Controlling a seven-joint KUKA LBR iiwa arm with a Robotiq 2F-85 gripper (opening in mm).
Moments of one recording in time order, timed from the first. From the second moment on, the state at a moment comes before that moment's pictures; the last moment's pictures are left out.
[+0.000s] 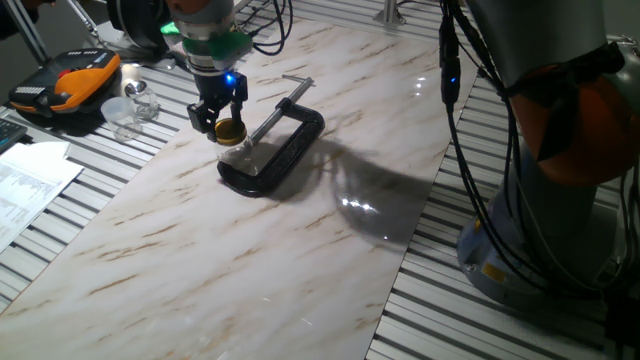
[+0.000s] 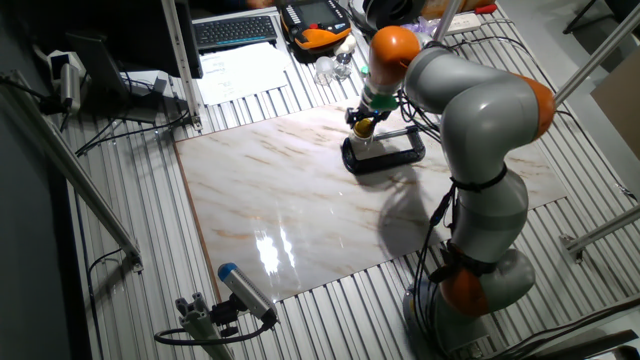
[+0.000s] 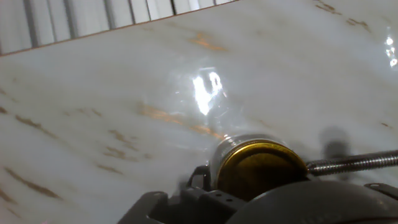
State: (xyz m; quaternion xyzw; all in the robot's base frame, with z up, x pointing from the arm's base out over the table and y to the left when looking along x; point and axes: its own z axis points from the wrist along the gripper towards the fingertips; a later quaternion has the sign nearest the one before) arm 0.612 0.013 0.118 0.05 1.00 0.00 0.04
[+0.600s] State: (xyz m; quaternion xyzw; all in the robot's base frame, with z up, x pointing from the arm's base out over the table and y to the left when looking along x) arm 0.607 0.009 0.133 -0.05 1.00 0.00 0.02
